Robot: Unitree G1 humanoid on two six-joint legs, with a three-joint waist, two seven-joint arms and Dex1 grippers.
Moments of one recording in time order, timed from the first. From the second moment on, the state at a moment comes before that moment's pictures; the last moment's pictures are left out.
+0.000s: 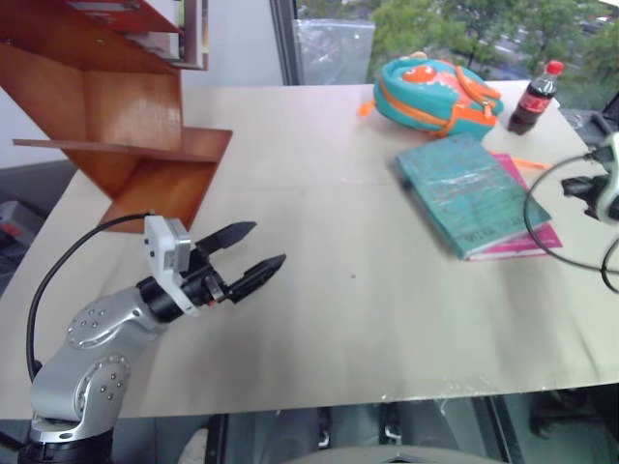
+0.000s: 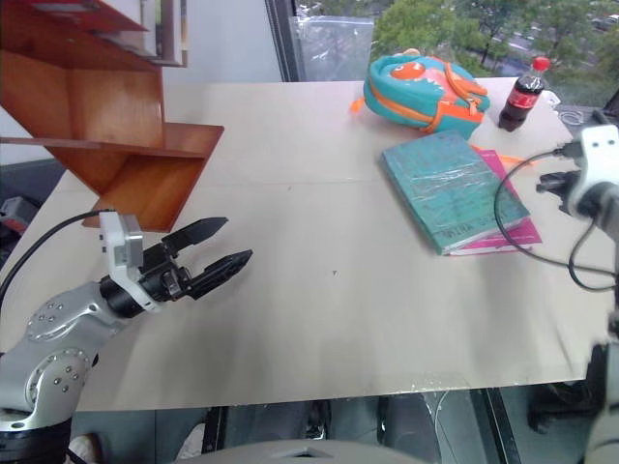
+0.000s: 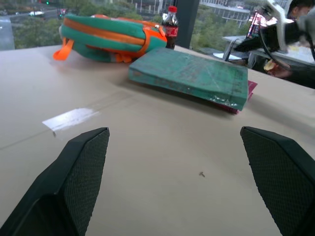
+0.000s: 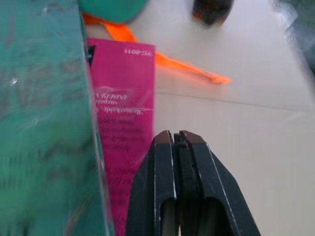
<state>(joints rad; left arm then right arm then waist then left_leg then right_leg) 0.05 0.64 0.31 -0.49 -0.77 0.45 -0.80 -0.92 -0.86 -0.15 0.73 0.19 0.75 0.56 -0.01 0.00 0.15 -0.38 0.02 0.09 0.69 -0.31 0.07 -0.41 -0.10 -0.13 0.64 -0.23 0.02</state>
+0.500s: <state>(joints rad) 0.17 0.61 0.36 -0.58 -0.77 0.43 -0.73 -1.15 -0.74 -0.14 1.33 0.06 0.50 0.65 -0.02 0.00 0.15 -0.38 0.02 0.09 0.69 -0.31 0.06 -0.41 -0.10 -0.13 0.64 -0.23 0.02</state>
